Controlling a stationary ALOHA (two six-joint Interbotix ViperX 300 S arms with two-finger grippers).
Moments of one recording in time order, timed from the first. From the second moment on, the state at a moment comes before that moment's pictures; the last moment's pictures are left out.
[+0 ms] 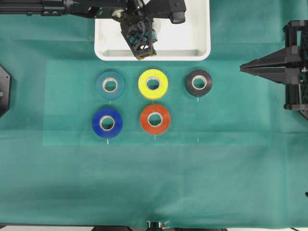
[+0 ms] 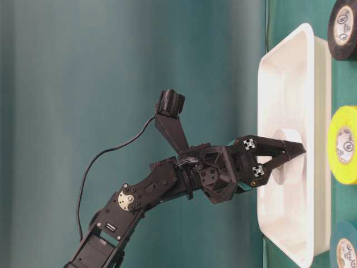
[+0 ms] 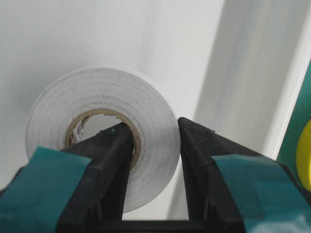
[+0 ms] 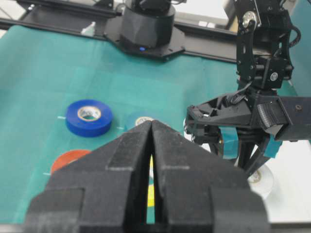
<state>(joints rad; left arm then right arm) 0.33 0.31 0.20 0.00 0.65 0.09 0.00 -0.88 1.15 0.00 -0.19 -0.01</state>
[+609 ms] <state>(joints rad) 0.33 0.31 0.20 0.00 0.62 0.09 0.00 -0.87 1.15 0.00 -0.19 -0.01</state>
